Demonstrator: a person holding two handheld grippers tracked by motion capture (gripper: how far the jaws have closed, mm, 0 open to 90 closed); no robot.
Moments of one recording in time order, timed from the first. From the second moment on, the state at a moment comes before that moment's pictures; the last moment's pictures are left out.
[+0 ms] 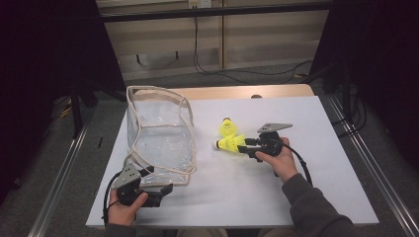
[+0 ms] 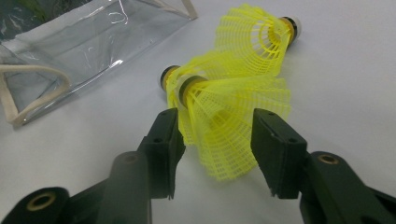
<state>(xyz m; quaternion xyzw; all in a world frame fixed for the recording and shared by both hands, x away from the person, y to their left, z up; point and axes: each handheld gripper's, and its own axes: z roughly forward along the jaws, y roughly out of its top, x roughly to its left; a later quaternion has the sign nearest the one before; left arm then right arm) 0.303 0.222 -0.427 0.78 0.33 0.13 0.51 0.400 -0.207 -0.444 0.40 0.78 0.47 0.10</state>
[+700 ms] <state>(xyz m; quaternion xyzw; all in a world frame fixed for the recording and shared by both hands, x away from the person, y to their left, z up) 0.303 0.222 -0.427 0.78 0.34 0.13 0.52 0.399 -0.223 -0.429 0.43 0.77 0.46 0.15</state>
